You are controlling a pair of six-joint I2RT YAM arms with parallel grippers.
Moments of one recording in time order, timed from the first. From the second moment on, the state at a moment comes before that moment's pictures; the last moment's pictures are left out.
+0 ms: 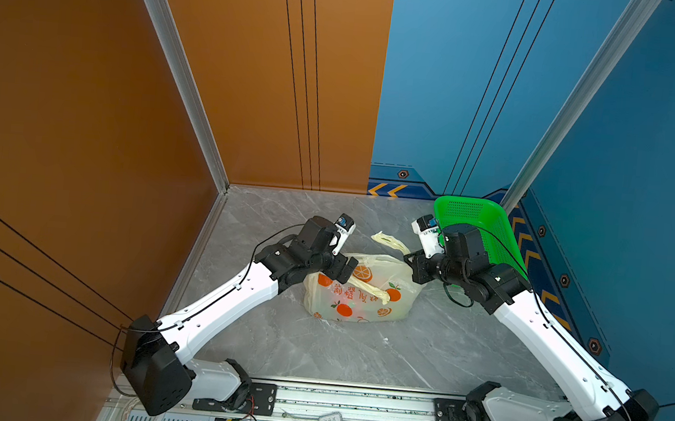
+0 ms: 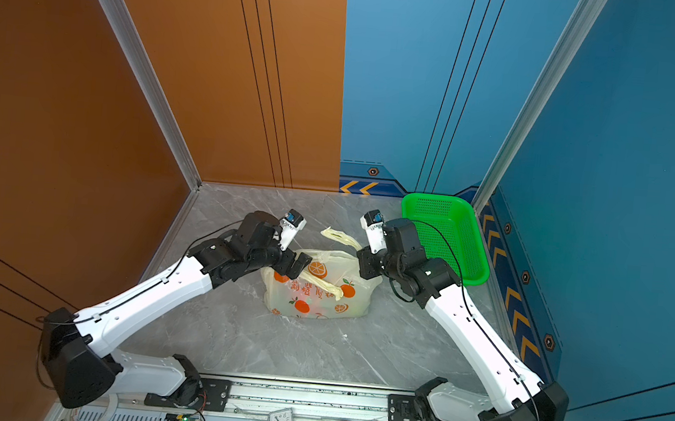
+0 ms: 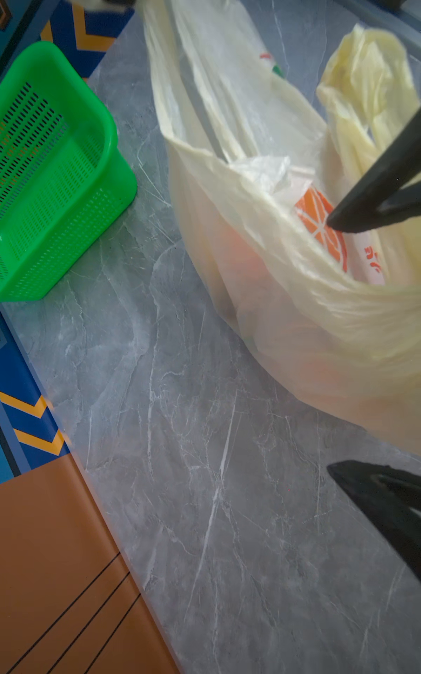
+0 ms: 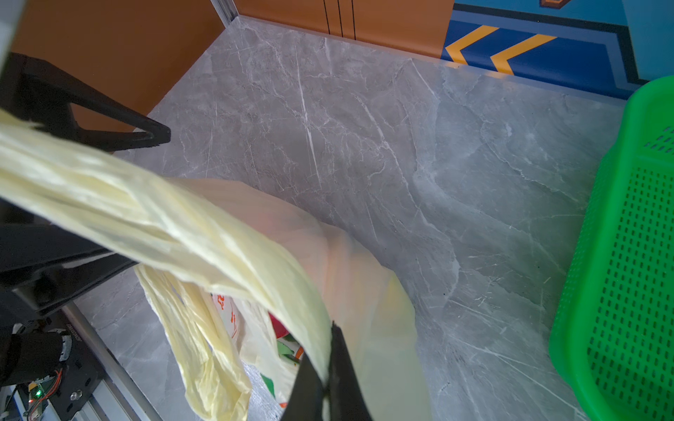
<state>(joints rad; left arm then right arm) -0.65 1.34 1.19 -0.57 -0.05 -0.04 0.53 1.20 1.21 -0.69 -0.14 0.13</state>
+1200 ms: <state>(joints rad) -0.47 1.39 1.38 -0.82 0.14 -0.08 0.55 1.21 1.23 -0.82 -0.14 0.12</state>
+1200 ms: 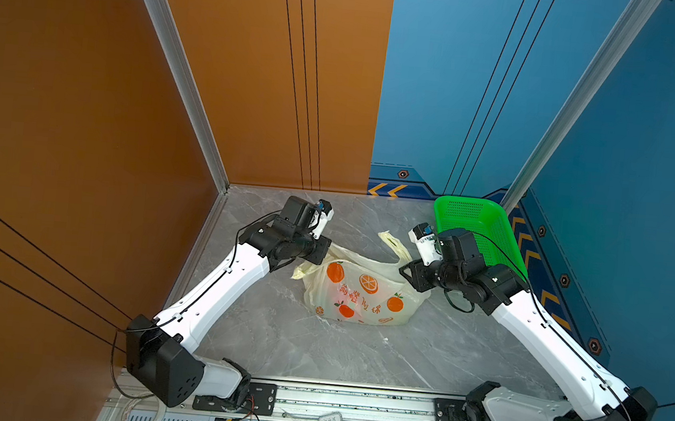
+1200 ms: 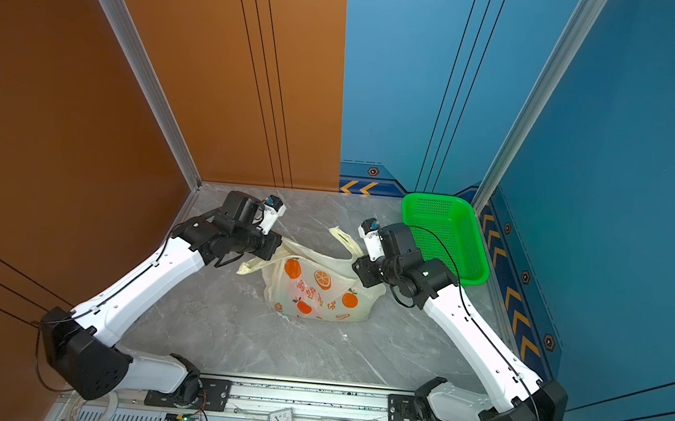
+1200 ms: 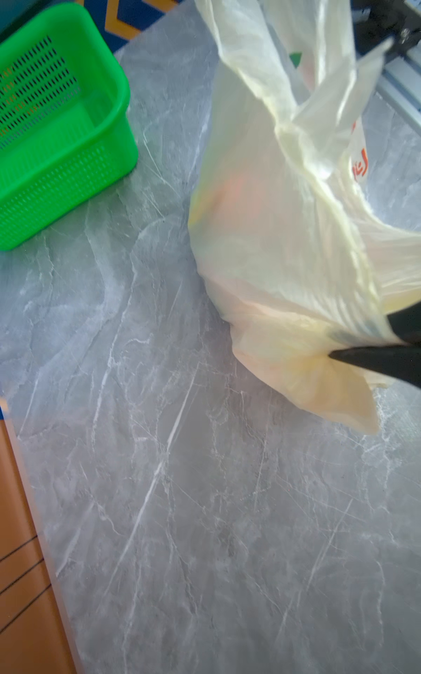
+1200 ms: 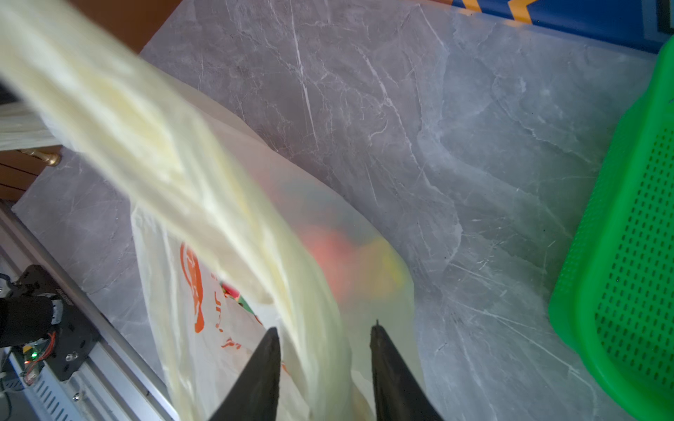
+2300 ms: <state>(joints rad) -0.54 1.42 1.49 -0.89 0.24 -0.08 0.65 1.73 1.71 -0.97 -0.26 -0.09</state>
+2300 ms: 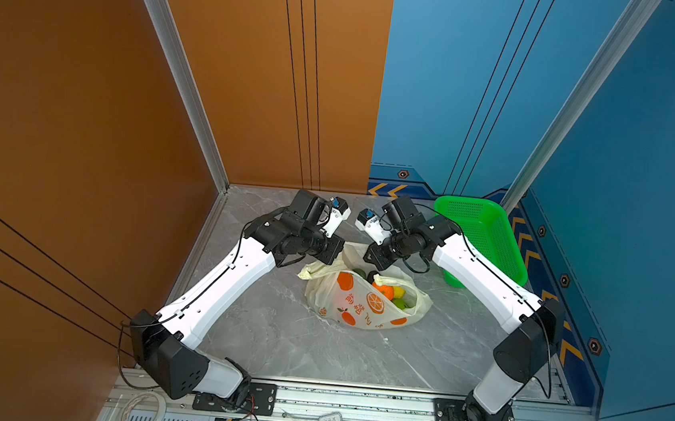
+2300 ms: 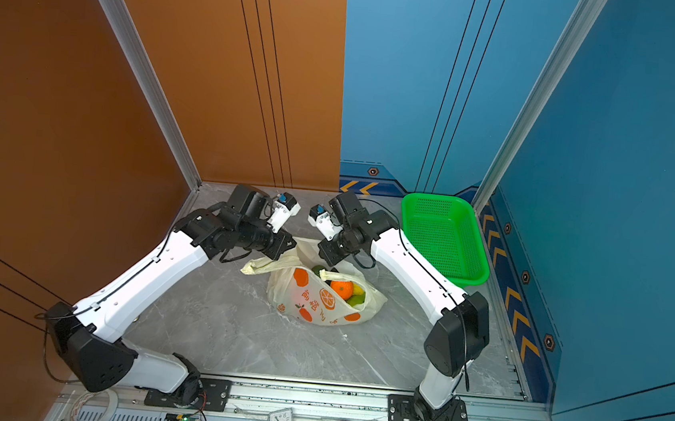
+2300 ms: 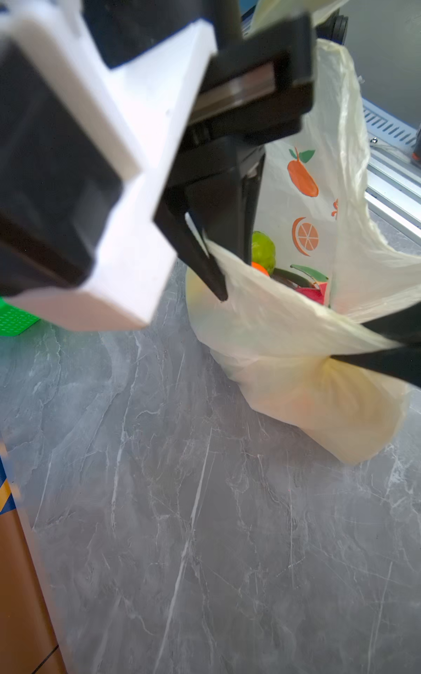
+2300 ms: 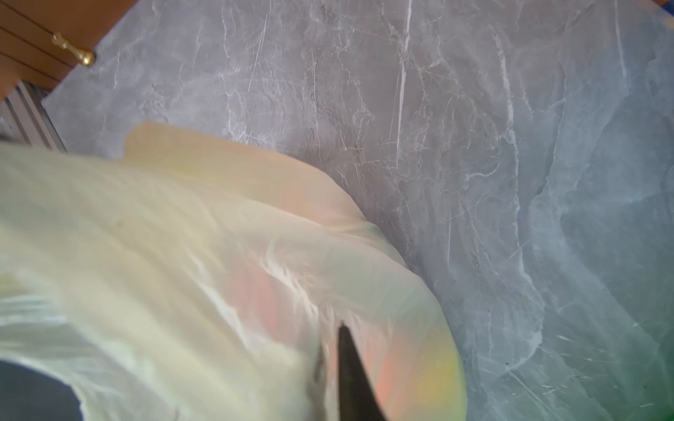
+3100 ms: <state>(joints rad) -0.65 1.39 1.34 -0.74 -0.24 -0.33 0.61 1.62 1.65 -0.85 -0.28 -0.03</state>
